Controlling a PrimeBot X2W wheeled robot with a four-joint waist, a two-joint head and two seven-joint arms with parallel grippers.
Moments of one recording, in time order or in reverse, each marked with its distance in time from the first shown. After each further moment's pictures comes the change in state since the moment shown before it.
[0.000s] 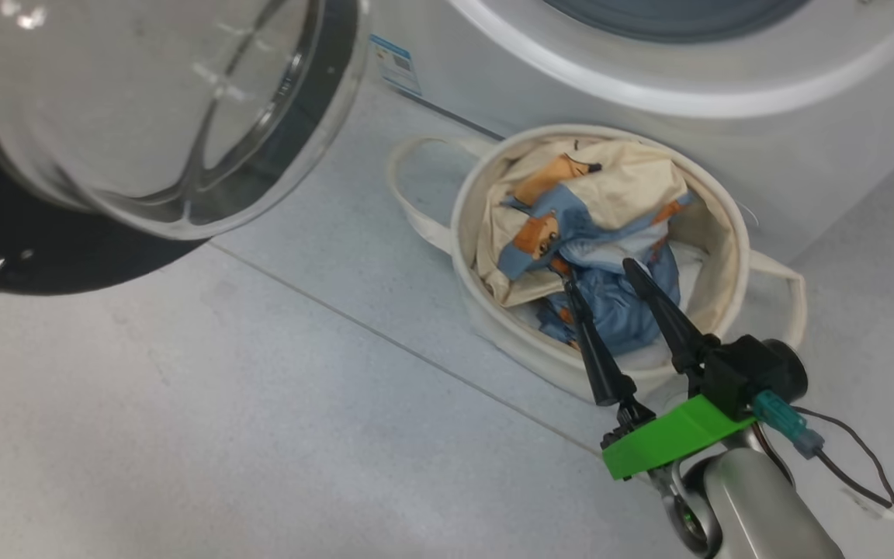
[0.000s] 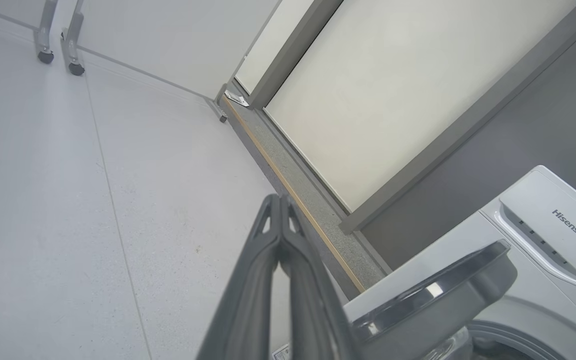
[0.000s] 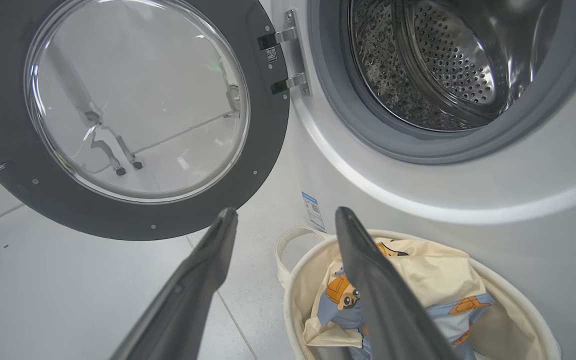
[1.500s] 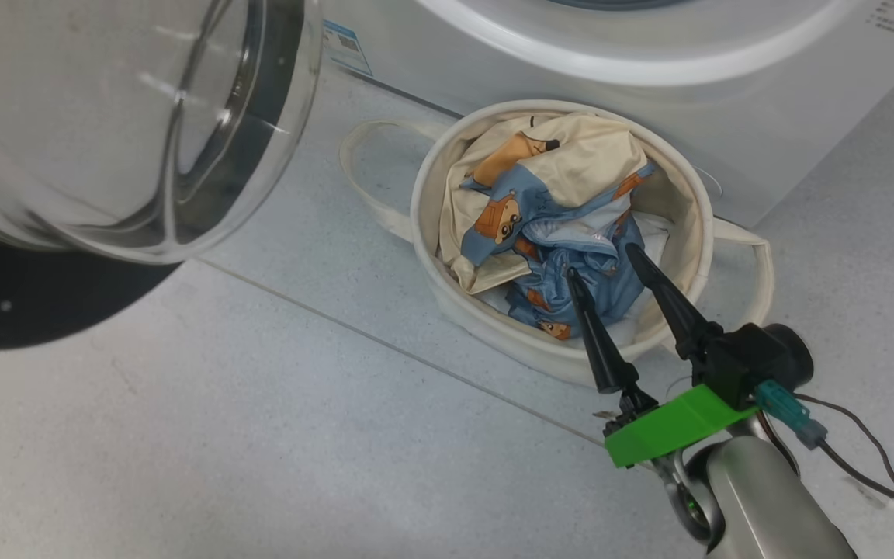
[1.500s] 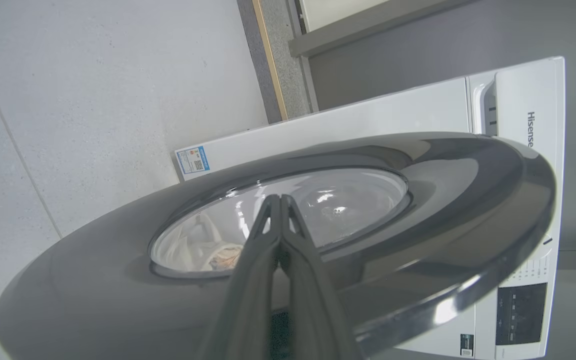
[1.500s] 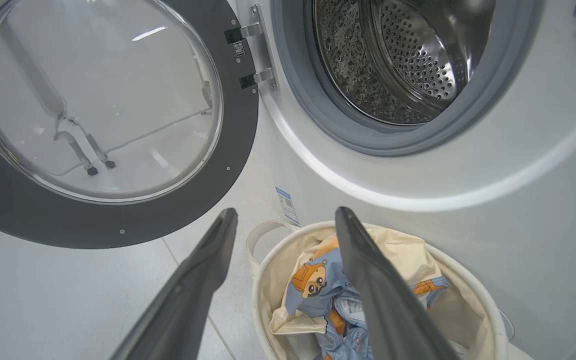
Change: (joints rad) left arm -0.147 -0.045 -0.064 0.080 -0.359 0.131 0.630; right arm -0.026 -0.008 -0.001 -0.008 -0.024 0.000 0.000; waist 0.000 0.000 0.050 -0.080
